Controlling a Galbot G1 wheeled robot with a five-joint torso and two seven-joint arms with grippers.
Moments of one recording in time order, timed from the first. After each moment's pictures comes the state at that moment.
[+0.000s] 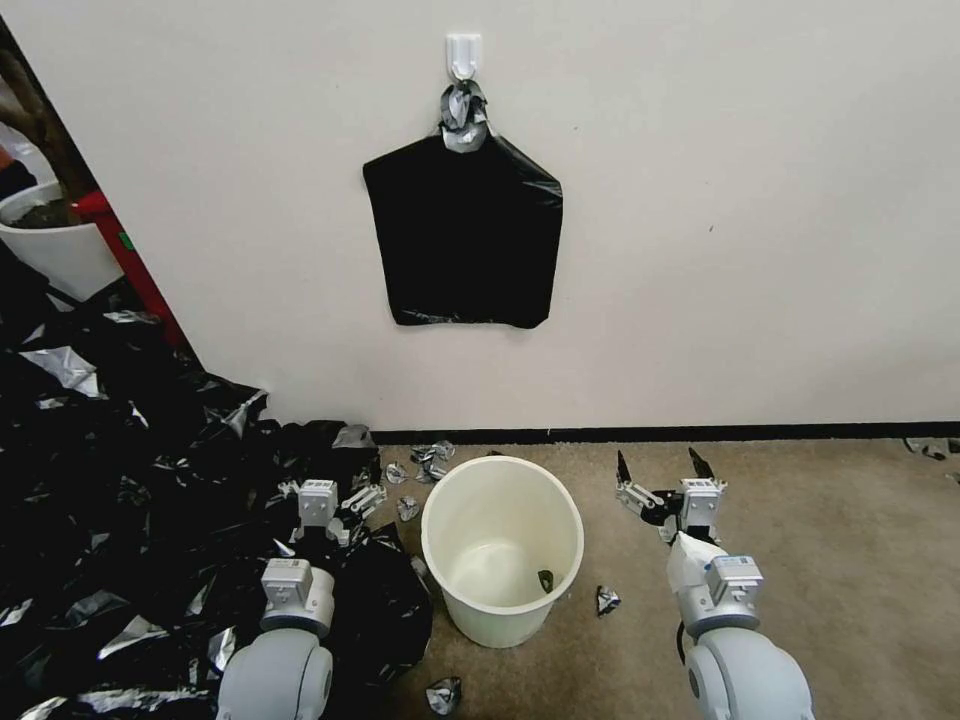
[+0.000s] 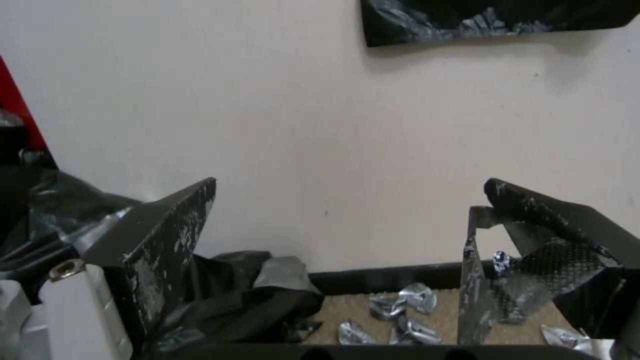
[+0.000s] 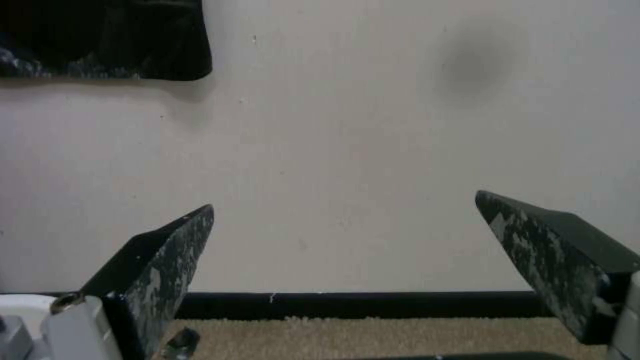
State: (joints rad) left arm 1.55 -1.50 -0.55 -2.00 0.00 0.00 0.00; right arm -1.55 1.50 0.55 2.00 0.00 0.00 0.00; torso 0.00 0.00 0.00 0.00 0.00
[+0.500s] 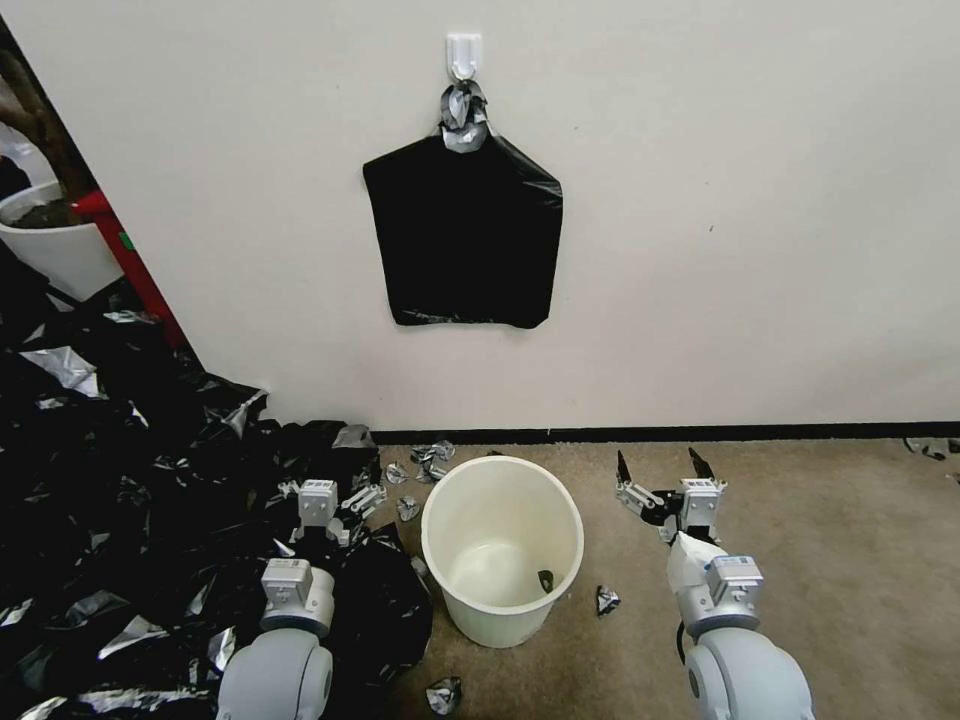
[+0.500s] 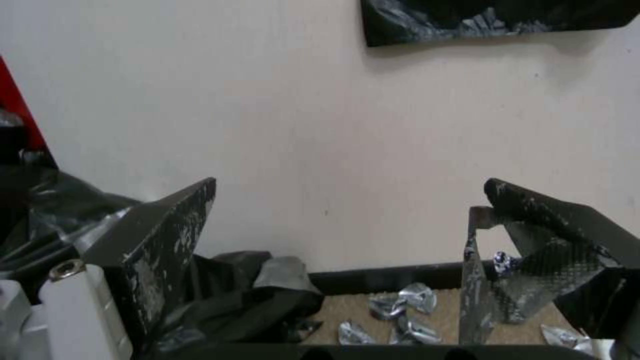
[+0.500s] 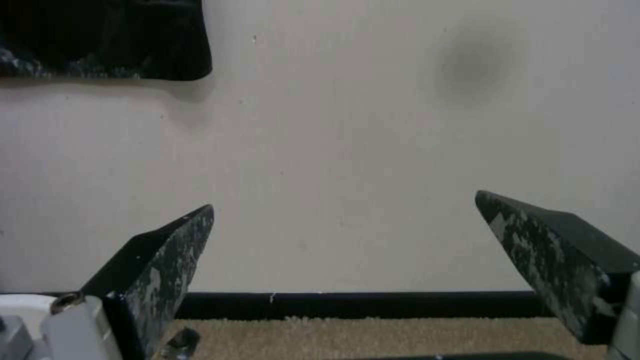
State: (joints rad) left arm 1.55 -1.50 -0.55 -2.00 0.00 0.00 0.00; right arm -1.55 1.50 0.55 2.00 0.00 0.00 0.00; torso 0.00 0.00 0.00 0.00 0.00
